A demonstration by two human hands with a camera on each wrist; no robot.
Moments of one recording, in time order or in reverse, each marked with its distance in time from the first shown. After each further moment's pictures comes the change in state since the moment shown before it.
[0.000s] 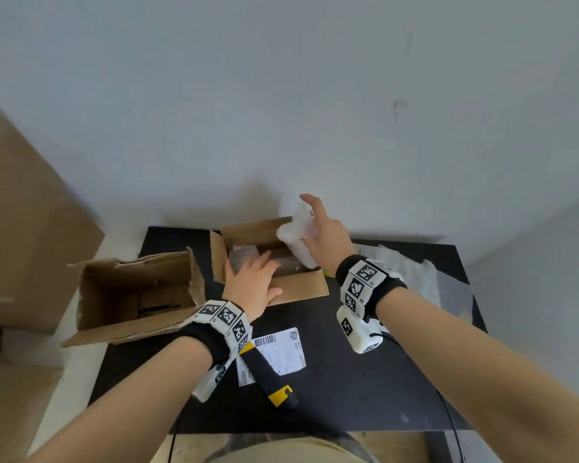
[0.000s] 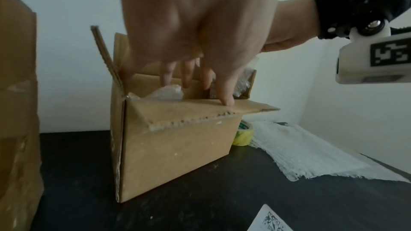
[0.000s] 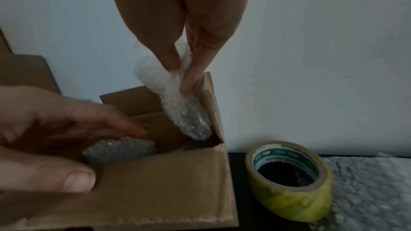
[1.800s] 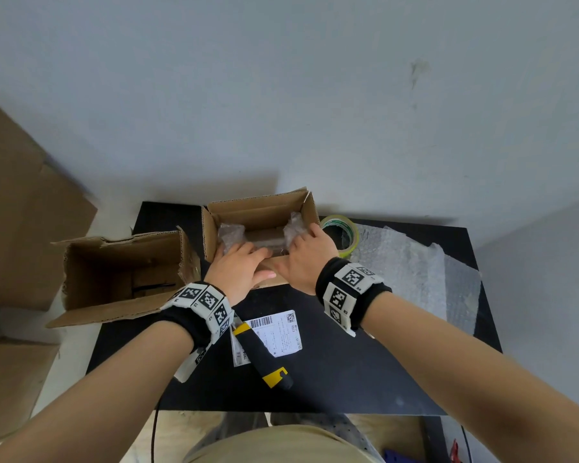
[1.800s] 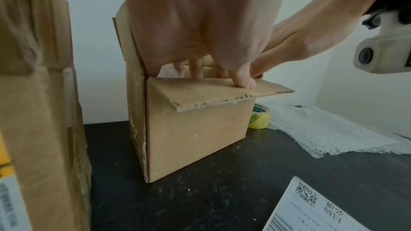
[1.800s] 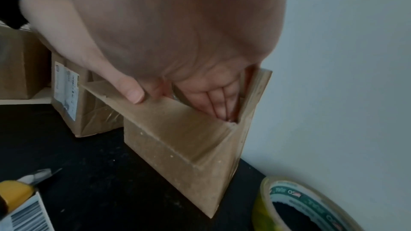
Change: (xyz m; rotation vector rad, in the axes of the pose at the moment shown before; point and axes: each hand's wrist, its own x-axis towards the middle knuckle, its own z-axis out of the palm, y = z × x) left_hand 0.006 -0.020 0.013 0.052 -0.046 0.040; right_hand -0.024 -0.004 0.029 -0.899 -0.464 -0.286
